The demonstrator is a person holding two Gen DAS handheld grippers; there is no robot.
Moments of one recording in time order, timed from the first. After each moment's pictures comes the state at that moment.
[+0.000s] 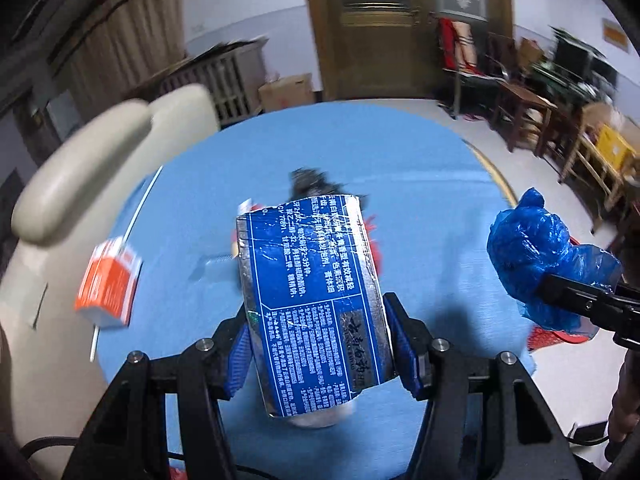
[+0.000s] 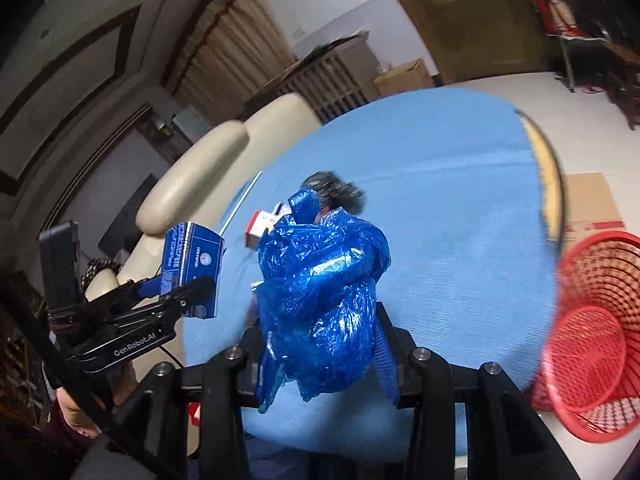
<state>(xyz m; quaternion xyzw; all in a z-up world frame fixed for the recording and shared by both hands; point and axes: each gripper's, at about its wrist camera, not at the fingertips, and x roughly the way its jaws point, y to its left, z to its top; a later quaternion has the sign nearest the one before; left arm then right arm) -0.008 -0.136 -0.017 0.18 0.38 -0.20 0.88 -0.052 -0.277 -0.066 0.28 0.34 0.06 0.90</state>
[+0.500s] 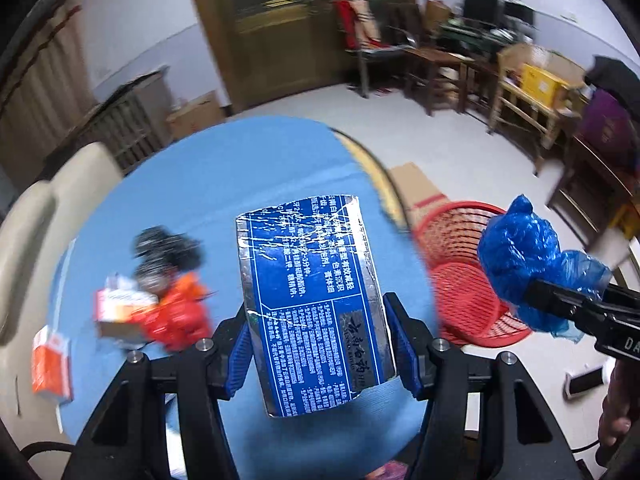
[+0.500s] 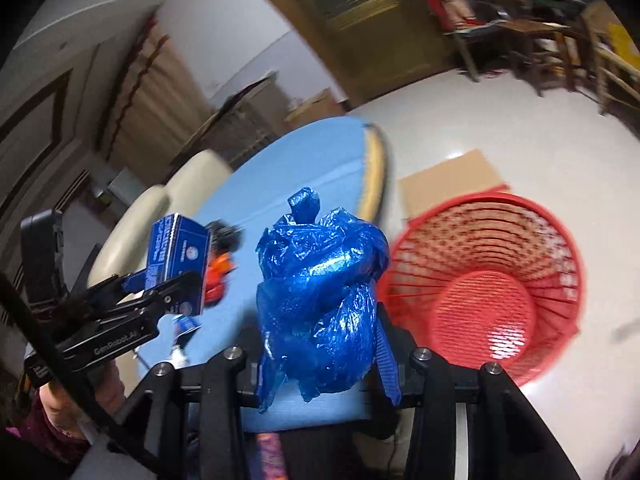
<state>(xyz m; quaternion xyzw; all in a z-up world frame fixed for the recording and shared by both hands) -0.053 -0.284 -0.036 0.25 0.37 -0.34 0.83 -0.171 -0.387 -0.091 0.35 0.31 -0.10 0.88</state>
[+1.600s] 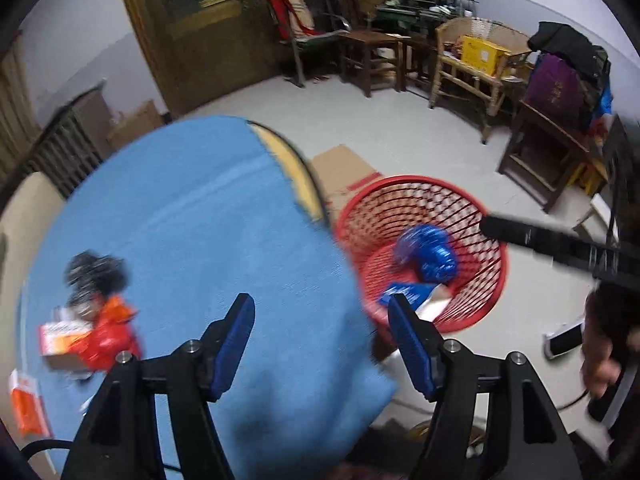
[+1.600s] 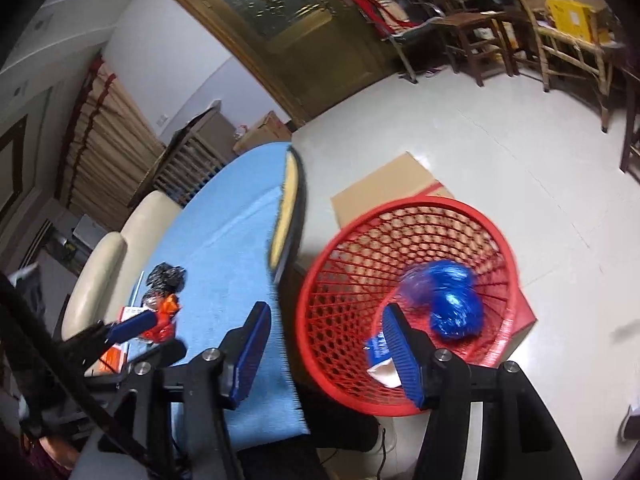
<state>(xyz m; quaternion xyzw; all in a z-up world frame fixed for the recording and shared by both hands) -0.079 -0.308 -0.053 0.28 0.38 -0.41 0.78 -0.183 -0.425 -0.106 0.38 0.29 -0.17 0.86</state>
